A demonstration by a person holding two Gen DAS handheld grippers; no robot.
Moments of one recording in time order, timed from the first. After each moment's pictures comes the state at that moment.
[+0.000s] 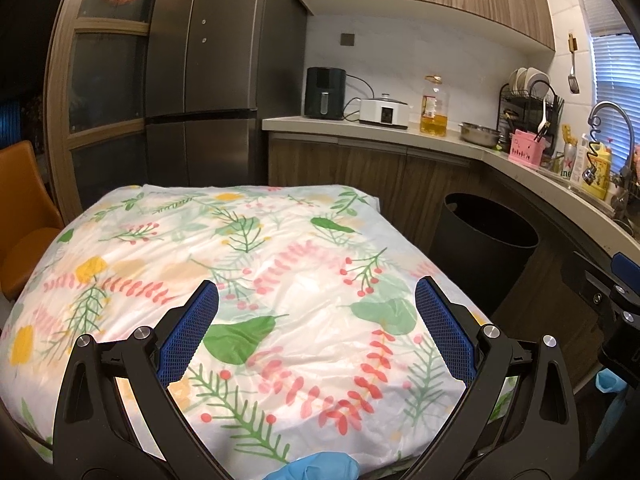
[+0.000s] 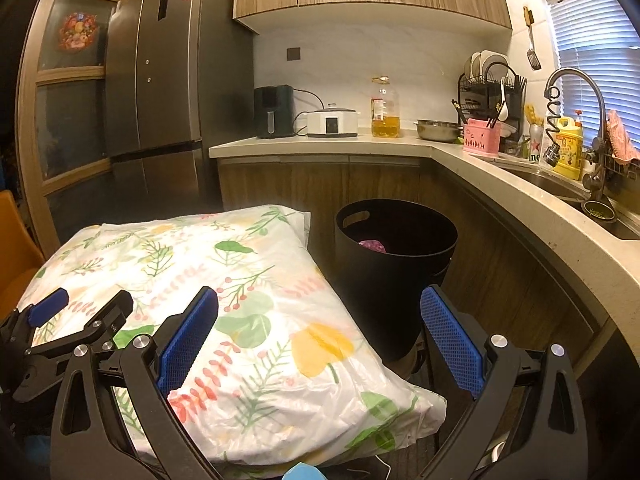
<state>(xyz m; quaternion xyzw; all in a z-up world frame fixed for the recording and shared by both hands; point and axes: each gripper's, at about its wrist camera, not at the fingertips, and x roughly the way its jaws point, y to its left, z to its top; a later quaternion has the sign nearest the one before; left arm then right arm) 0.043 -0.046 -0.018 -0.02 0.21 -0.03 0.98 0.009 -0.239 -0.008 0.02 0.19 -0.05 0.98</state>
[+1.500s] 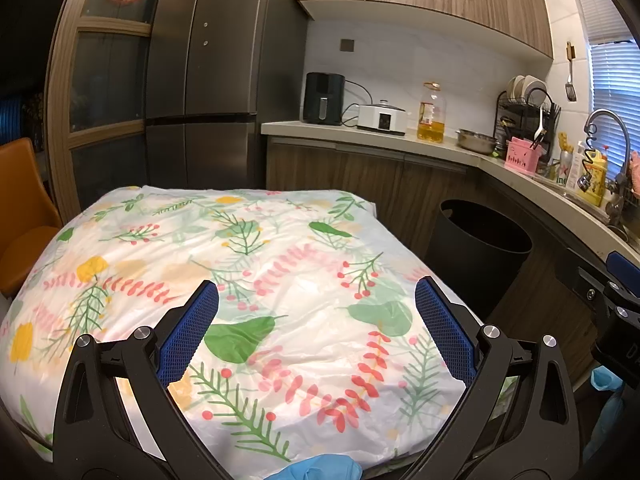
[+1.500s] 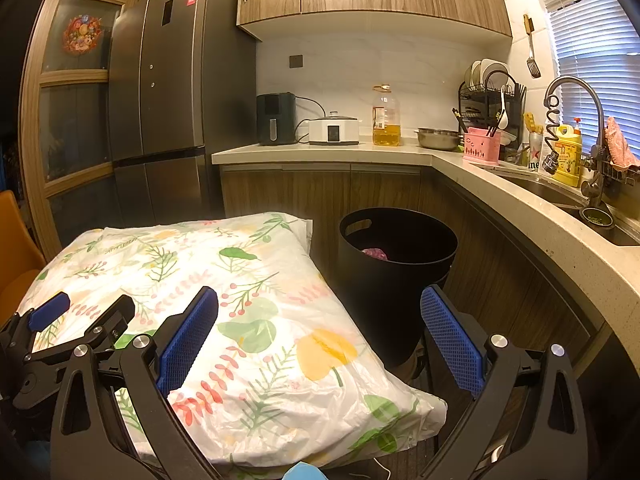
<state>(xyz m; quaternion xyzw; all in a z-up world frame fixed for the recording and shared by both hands) 0.036 -0.045 -0.012 -0.03 0.21 -0.04 0.98 0.004 -0.235 -0.002 0.02 0.18 -0.05 0.98</state>
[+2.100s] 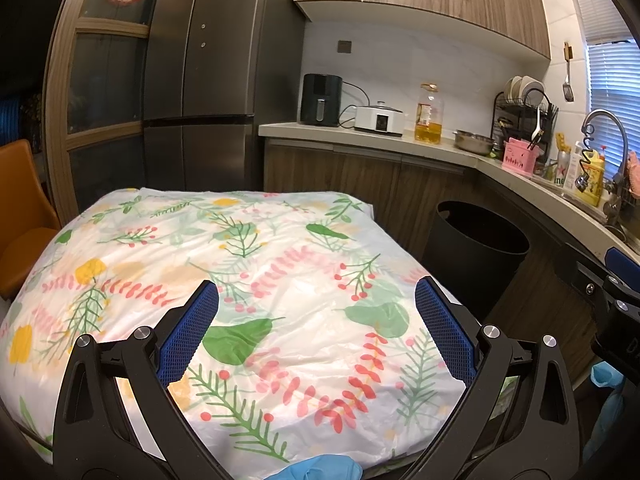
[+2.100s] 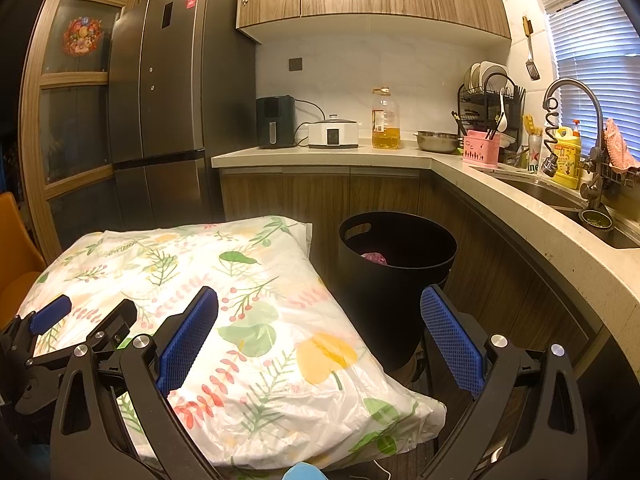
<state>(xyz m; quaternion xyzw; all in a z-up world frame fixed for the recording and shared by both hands) 0.035 -0.048 -0.009 -0.03 0.21 -0.04 0.98 0.005 -0.233 0.000 0.02 0.17 -0.06 0.98</state>
